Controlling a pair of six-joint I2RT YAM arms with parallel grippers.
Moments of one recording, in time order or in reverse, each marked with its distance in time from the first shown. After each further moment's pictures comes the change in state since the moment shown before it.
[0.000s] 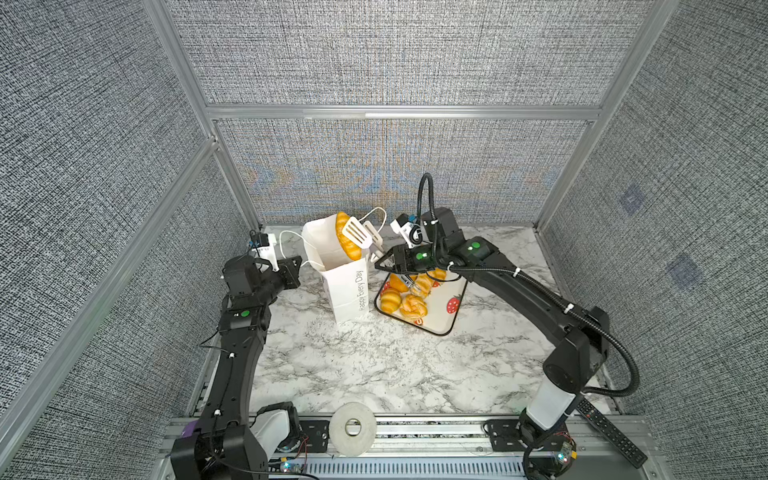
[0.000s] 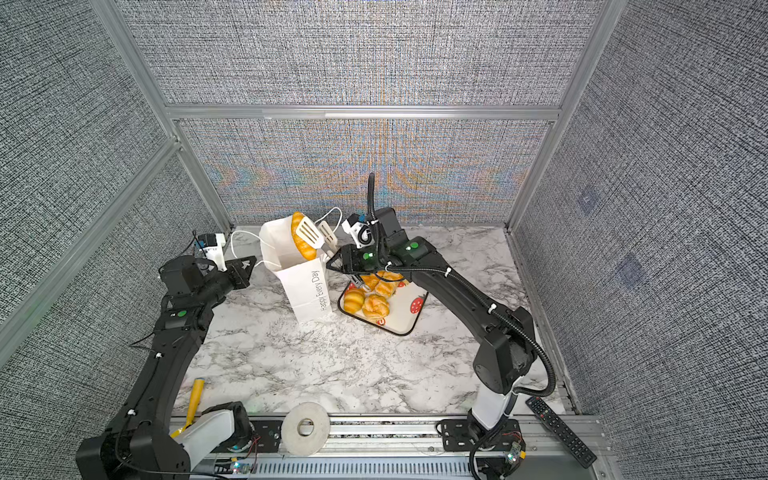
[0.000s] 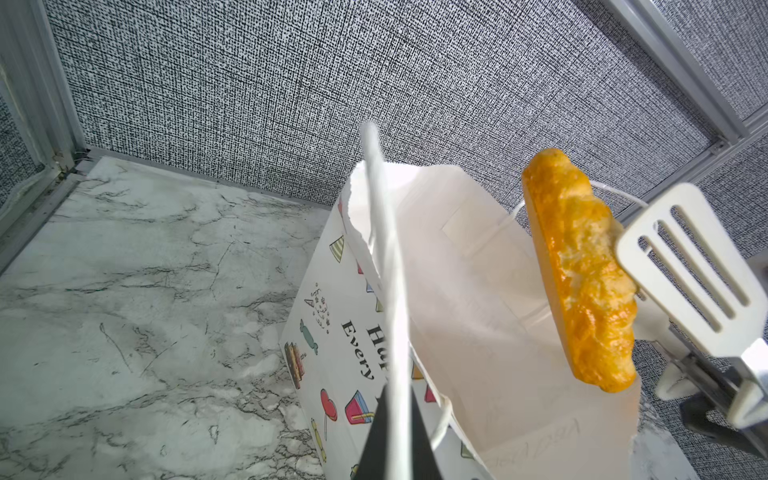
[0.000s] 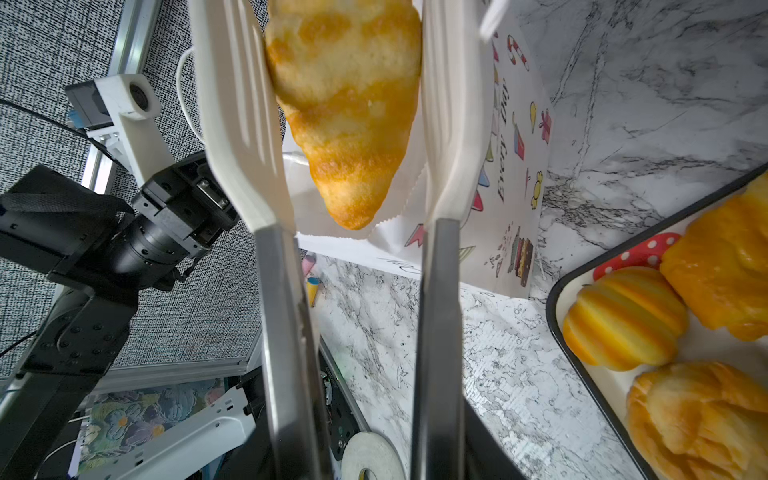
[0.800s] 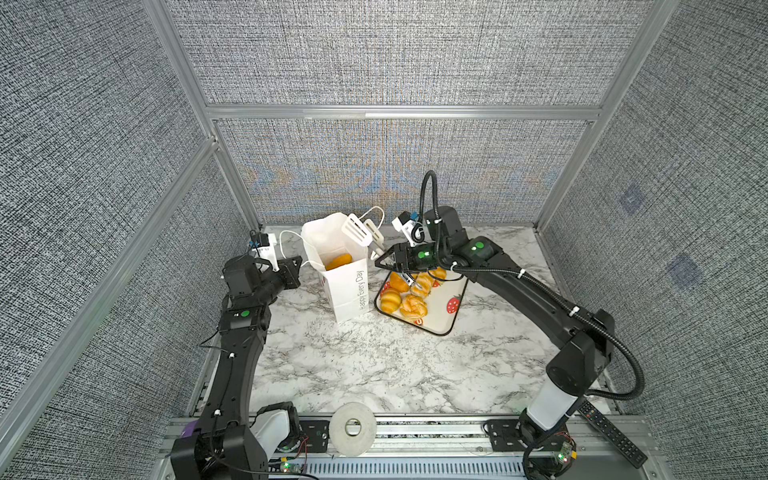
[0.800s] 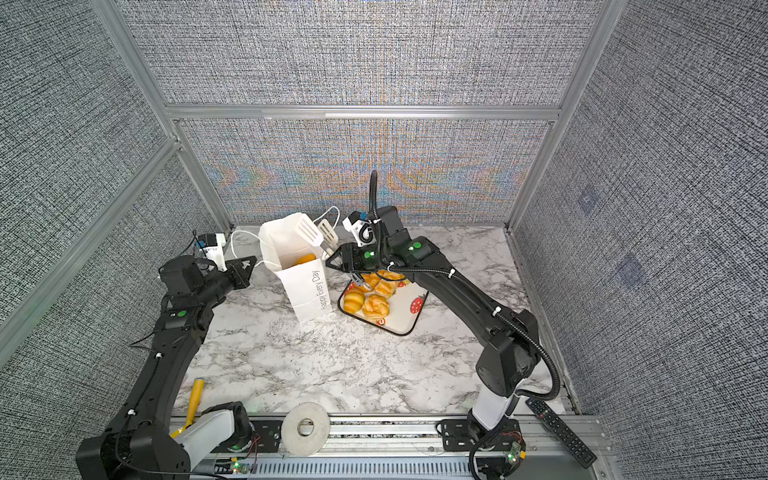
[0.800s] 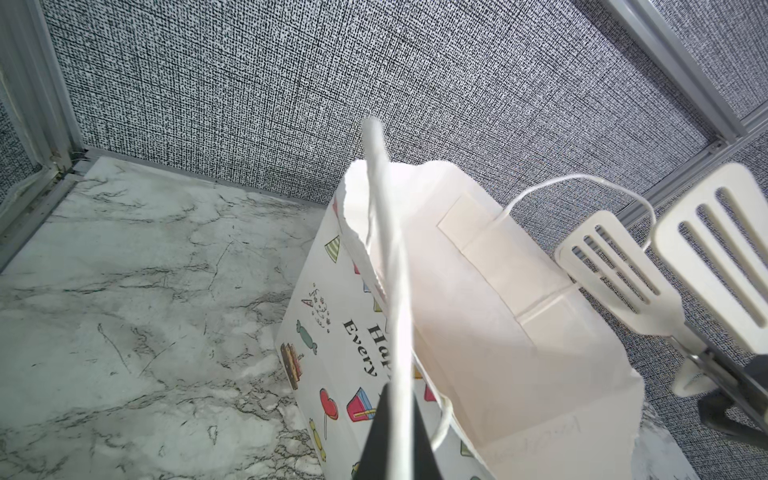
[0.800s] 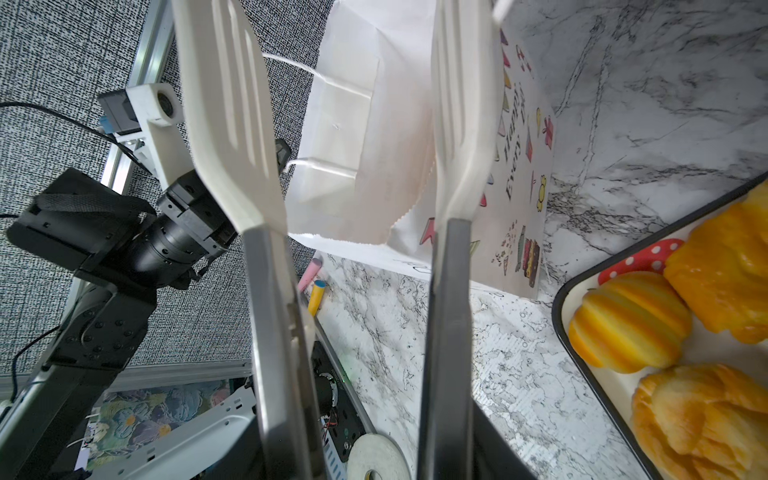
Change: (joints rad) left arm 0.000 0.000 0.000 0.000 0.003 0.000; right arm 0.000 -0.028 0.000 0.006 -0.002 0.008
